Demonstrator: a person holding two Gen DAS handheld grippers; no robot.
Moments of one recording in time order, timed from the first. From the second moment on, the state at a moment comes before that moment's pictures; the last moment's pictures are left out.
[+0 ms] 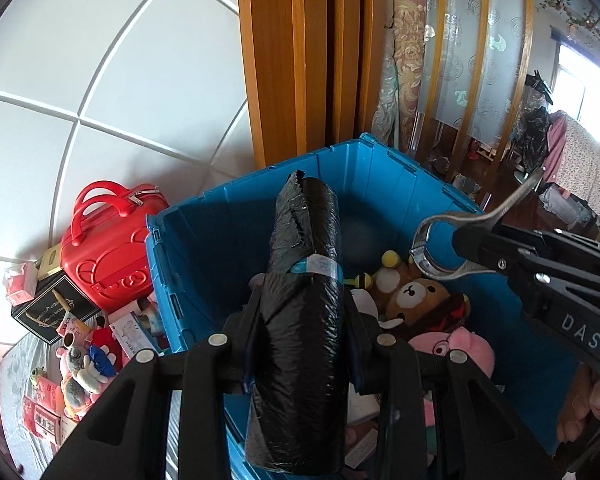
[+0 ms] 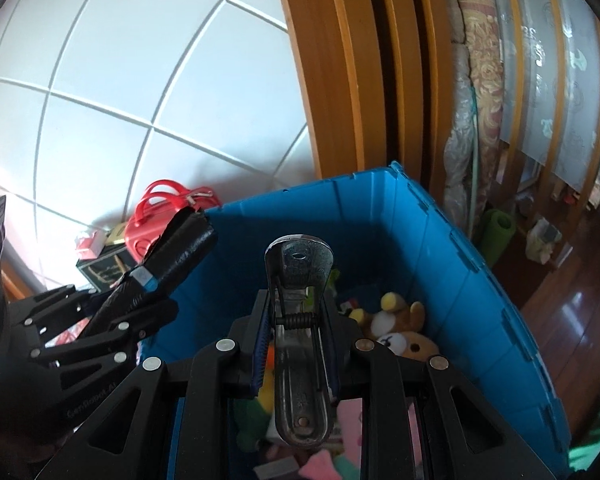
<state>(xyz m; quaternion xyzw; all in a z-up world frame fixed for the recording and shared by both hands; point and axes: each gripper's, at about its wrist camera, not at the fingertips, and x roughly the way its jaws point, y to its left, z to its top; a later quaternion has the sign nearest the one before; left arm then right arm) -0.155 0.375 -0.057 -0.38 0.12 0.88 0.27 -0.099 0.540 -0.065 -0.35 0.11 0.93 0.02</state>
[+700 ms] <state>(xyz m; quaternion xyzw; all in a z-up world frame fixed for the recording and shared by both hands) -0.226 0.395 -0.082 -0.41 0.11 0.88 0.22 -0.192 0.562 -0.070 -0.36 0.10 0.93 0.03</state>
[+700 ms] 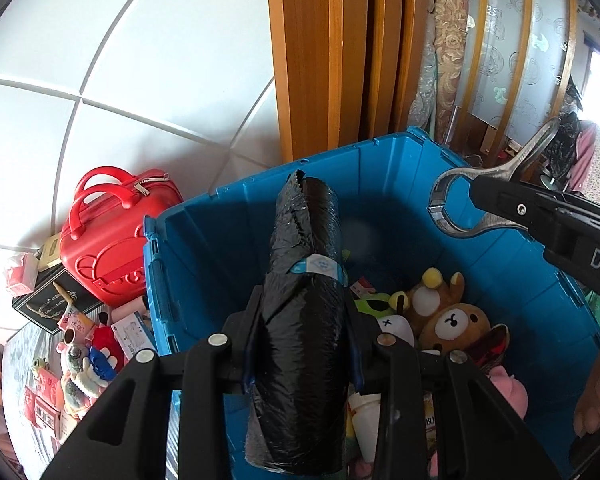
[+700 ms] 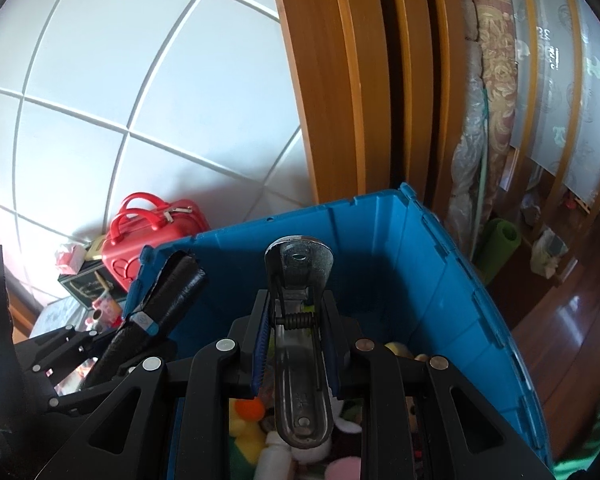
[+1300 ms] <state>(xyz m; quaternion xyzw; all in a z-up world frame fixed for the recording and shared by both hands) -0.245 0.392 -0.077 -0.40 0.08 0.89 0.20 -0.203 0.577 -0.069 -0.33 0.11 0.93 0.04</state>
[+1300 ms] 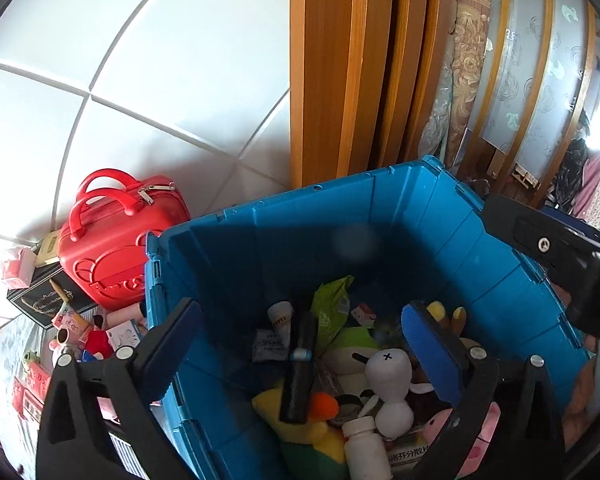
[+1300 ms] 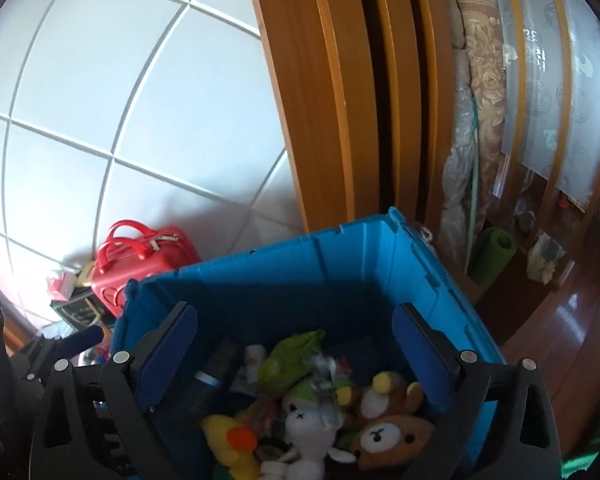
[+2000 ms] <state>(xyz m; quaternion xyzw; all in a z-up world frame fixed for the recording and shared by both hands) -0.205 0.296 -0.069 -0.39 0.07 0.91 0.14 -0.141 0.486 -0.031 -0.30 0.10 0.95 -0.04</state>
